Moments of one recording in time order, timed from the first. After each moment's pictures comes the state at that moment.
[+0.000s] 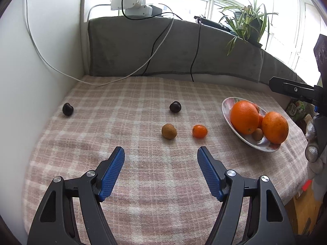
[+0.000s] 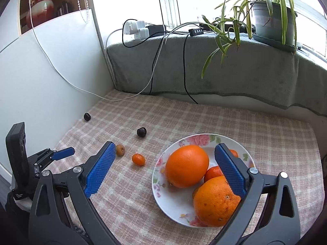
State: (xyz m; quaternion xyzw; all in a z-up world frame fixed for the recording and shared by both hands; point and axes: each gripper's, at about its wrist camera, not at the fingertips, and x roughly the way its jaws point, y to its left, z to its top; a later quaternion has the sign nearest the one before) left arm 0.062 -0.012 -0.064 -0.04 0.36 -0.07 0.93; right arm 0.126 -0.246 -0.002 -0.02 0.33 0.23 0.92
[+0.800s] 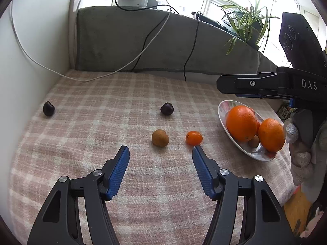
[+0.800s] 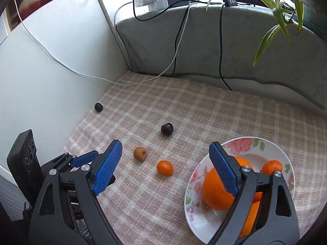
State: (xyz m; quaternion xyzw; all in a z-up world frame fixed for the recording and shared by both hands) left arm 0.092 -0.013 -0.072 -0.07 0.37 -0.11 0.92; right arm 0.183 -0.179 -0.024 -0.01 0.43 0.28 0.86
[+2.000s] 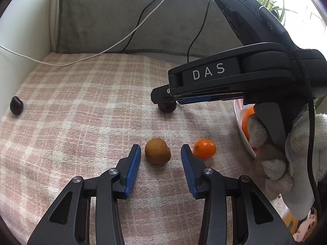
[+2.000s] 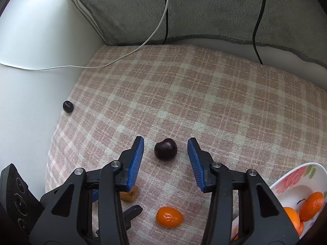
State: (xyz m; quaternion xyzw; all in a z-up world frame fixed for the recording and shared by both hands) left arm 0.159 -0.026 -0.112 -0.09 0.43 -0.13 0.89; right arm 0.260 -0.108 -0.096 -0.01 0.55 0.25 0.80
